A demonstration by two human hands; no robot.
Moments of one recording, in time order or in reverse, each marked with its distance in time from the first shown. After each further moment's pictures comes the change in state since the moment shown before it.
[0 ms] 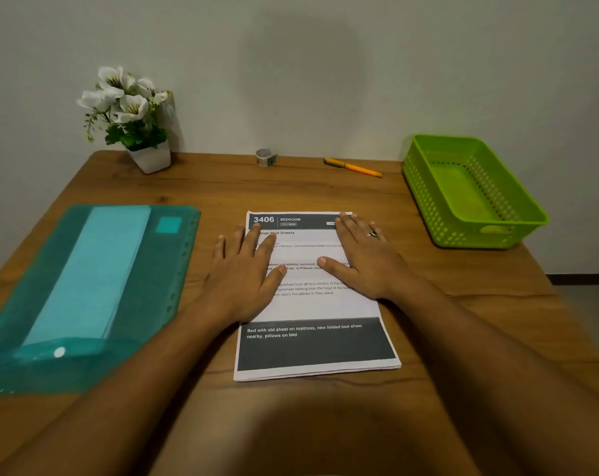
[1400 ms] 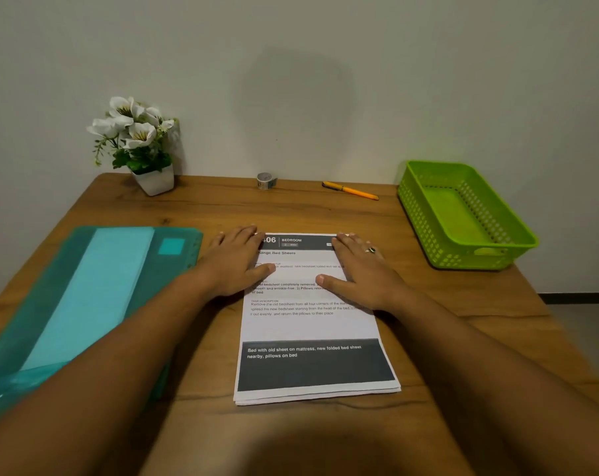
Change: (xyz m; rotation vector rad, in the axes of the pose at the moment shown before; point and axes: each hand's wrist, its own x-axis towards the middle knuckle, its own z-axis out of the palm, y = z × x) left_hand 0.058 -0.044 -0.030 -0.022 -0.132 0.102; right_hand 0.005 -0.001 -0.013 0.150 -0.006 -0.002
